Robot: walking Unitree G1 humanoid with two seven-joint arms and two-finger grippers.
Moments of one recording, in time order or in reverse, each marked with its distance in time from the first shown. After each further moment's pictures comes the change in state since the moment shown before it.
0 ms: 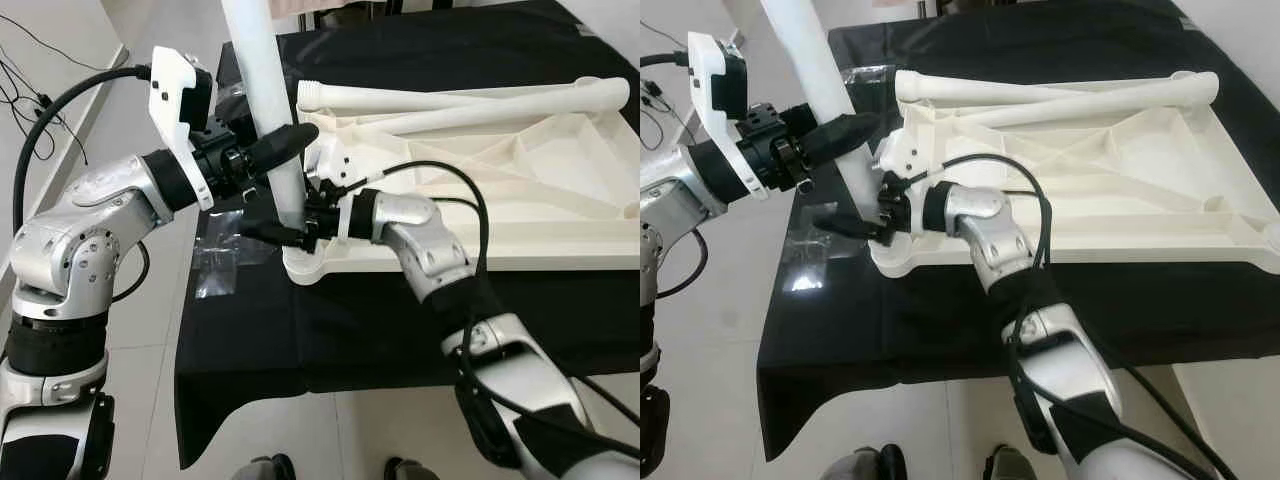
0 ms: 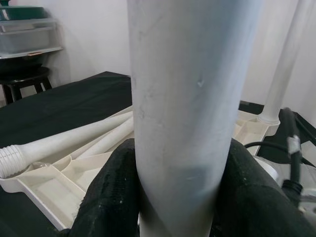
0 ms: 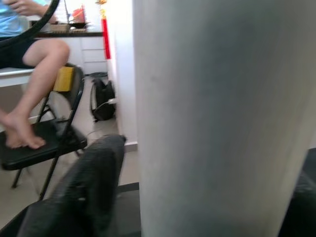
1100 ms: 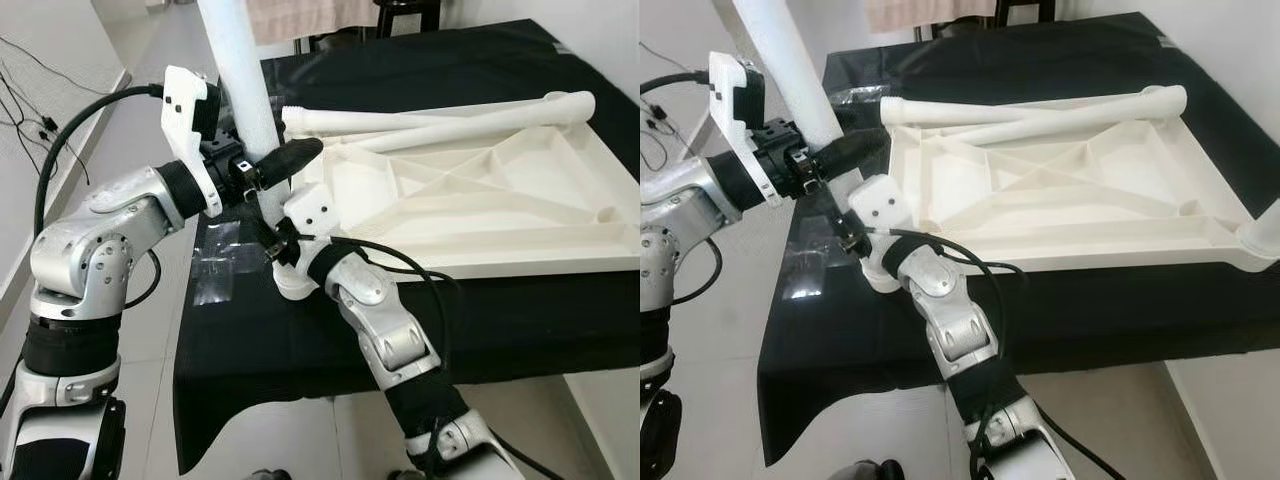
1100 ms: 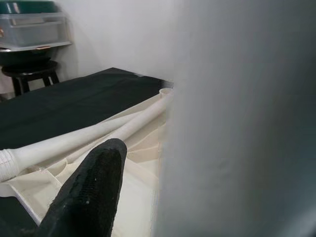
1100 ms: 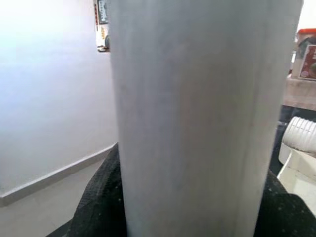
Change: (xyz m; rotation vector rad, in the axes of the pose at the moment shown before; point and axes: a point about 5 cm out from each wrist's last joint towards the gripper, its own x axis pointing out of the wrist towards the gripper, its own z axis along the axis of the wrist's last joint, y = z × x) left arm 0.004 0.006 -0.018 -0.072 0.035 0.085; right arm 0.032 0.053 -0.035 0.014 0.004 -0.629
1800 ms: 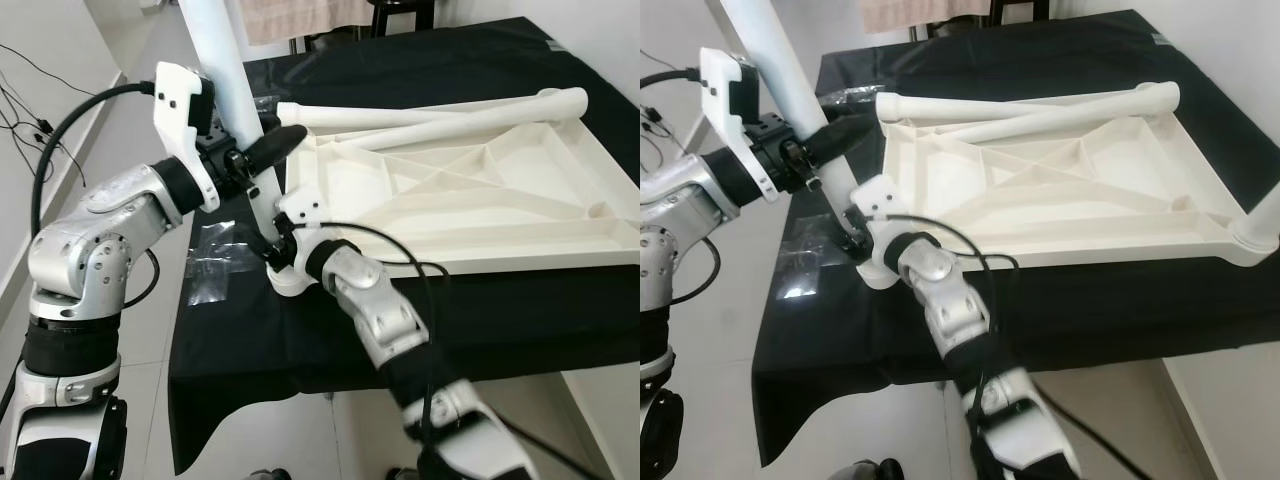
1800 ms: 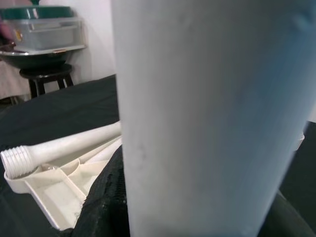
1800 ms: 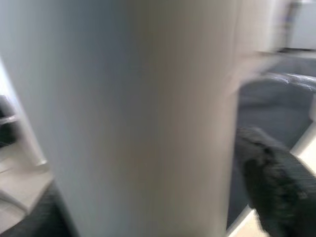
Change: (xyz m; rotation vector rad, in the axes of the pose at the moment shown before) left arm -0.003 0.001 0.005 0.017 -0.024 0.010; right arm 0.015 -0.025 0.004 0.074 0.060 0.151
